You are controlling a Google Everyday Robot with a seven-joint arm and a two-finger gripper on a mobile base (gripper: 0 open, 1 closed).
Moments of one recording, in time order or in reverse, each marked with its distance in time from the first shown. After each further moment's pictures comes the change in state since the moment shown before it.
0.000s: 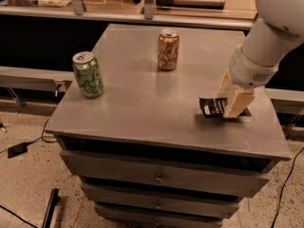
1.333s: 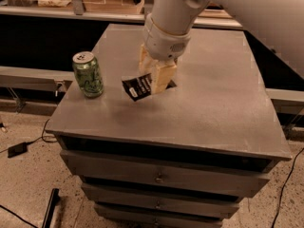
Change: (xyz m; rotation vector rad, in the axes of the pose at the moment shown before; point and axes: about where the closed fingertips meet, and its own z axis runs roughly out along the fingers) arm -0.205 -0.037 -0.024 0.051 -0.111 -0.451
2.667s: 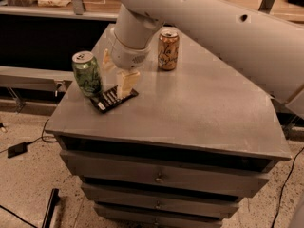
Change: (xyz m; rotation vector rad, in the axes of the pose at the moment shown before) arm -0.059 -0.059 0.064 0.072 -0.093 -0.135
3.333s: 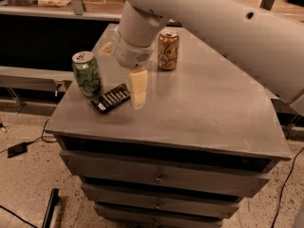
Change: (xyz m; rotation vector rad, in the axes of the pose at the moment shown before) arm 0.006 0.008 -0.009 -0.021 -0.003 0.018
